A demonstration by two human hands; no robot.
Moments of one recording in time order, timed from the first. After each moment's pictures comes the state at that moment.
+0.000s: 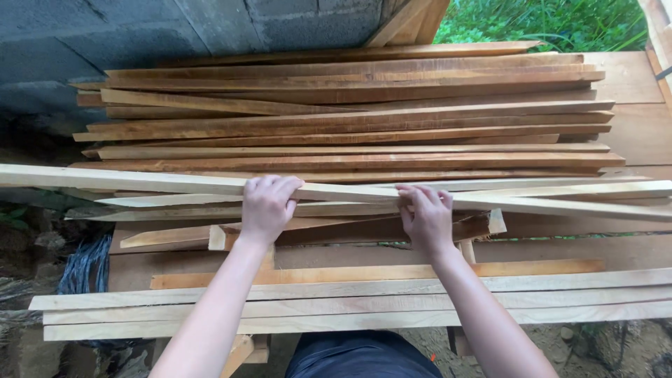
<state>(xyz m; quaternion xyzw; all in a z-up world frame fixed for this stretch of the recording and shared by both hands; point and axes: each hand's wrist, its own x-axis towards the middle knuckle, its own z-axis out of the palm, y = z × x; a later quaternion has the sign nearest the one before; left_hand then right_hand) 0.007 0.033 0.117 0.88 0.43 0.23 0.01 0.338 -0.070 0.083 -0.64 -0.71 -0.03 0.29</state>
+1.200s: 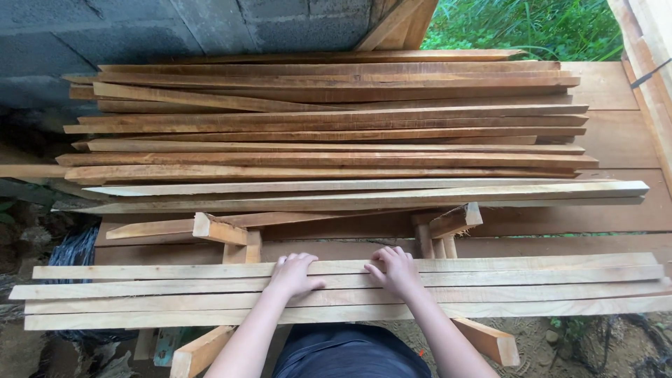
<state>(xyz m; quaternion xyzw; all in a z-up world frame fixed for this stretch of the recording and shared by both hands) 0.044 -0.102 0.040 0.76 0.53 -0.17 0.34 0.315 -0.179 -0.005 -0.70 -0.66 0.26 0.10</state>
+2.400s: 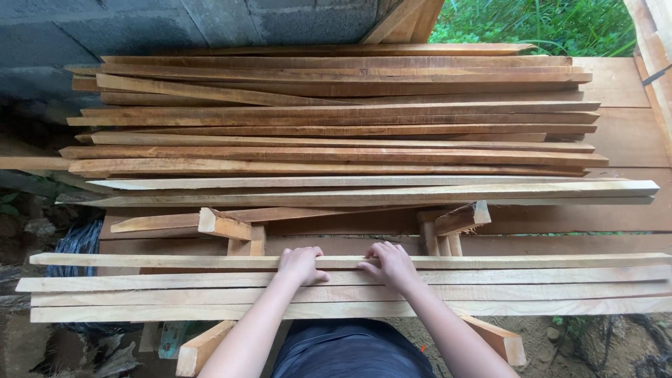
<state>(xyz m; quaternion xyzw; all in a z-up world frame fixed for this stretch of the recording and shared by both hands) 0.056 -0.089 0.040 0.73 0.53 -0.28 0.33 0.300 -0.162 0.011 -0.65 -0.69 0.29 0.12</state>
